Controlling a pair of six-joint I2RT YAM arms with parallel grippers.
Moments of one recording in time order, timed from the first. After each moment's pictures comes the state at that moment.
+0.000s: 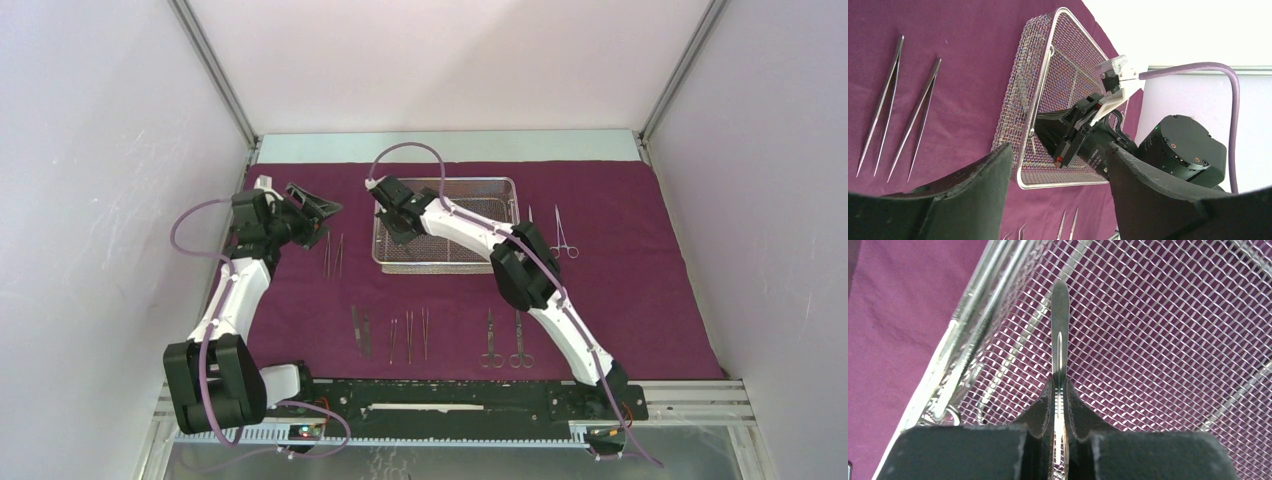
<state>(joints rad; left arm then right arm) 0.15 1.20 0.78 -0.14 0.50 -0.87 0.83 2.45 2.13 -0.68 0.13 0.20</state>
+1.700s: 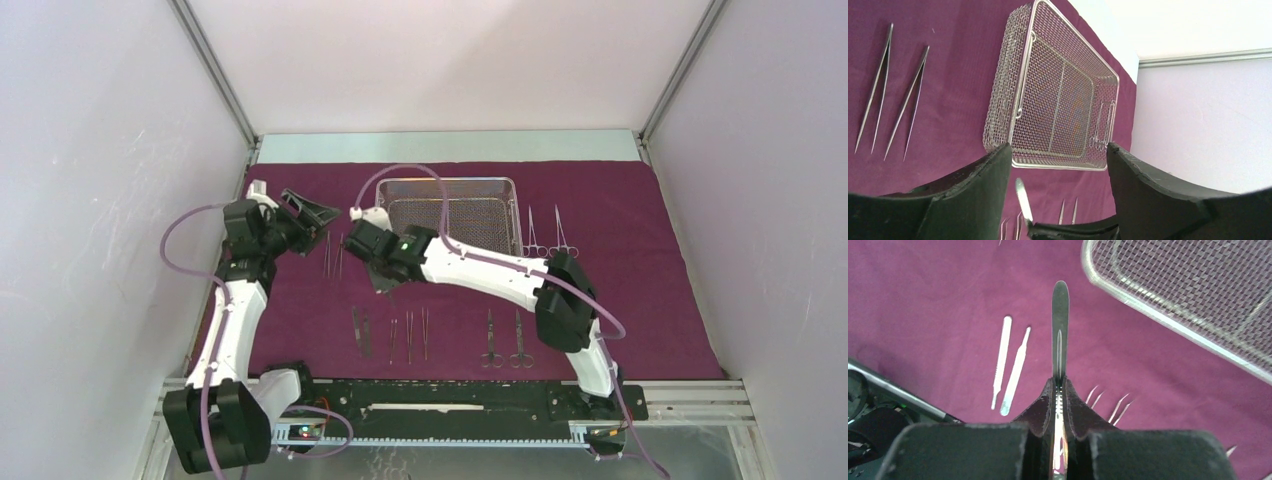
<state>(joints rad) 0.15 1.03 0.75 -0.20 0.51 -0.86 1.12 2.05 1.86 -0.82 0.26 0.61</state>
